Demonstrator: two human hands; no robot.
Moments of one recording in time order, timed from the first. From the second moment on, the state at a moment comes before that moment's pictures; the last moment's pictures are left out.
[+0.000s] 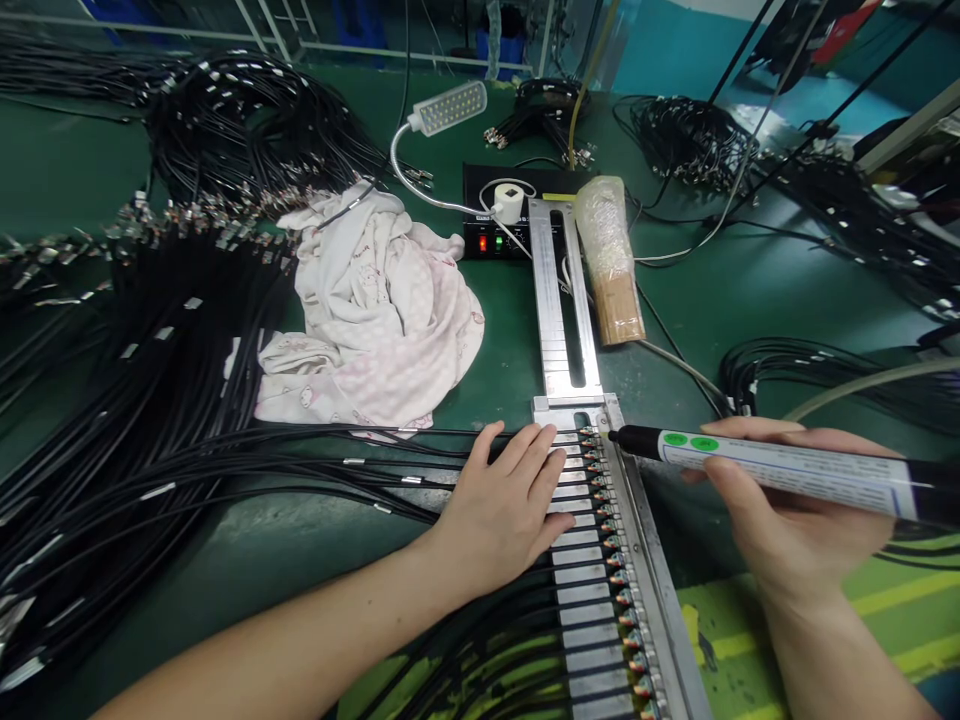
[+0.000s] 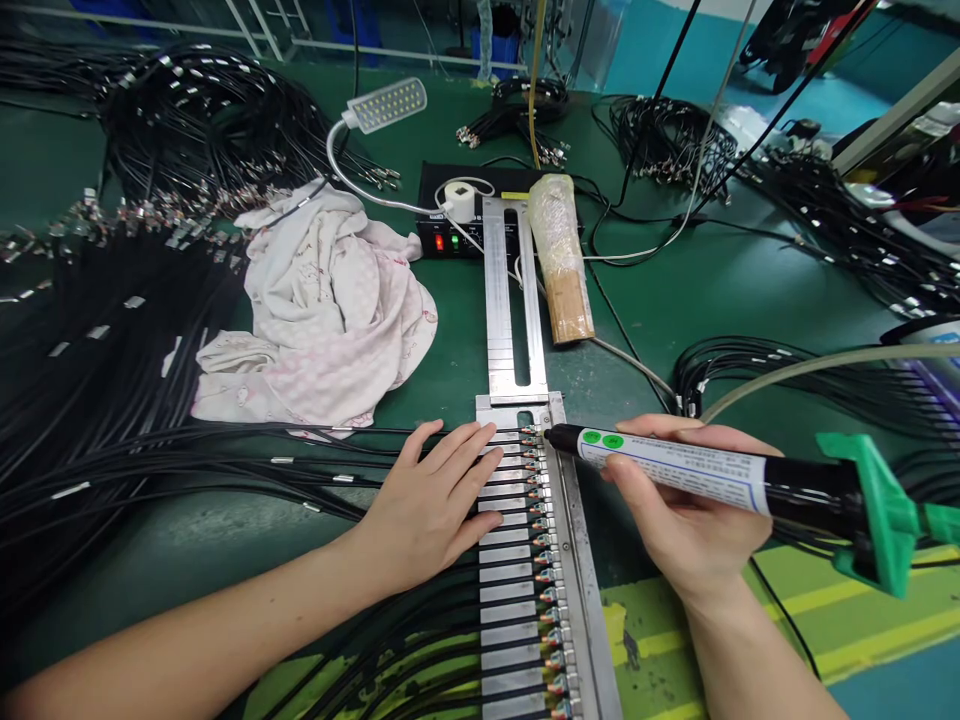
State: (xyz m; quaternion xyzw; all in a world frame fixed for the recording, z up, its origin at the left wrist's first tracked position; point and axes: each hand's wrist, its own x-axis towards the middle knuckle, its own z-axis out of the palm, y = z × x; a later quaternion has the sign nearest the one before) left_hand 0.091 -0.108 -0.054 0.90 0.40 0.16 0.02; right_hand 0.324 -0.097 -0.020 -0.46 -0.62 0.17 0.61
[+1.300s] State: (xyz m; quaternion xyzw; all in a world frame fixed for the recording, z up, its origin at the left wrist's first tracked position) left_hand 0.090 -0.109 -0.055 0.91 0.39 0.15 0.02; right_hand 0.320 -0.100 -0.018 -0.43 -0.63 0.16 0.63
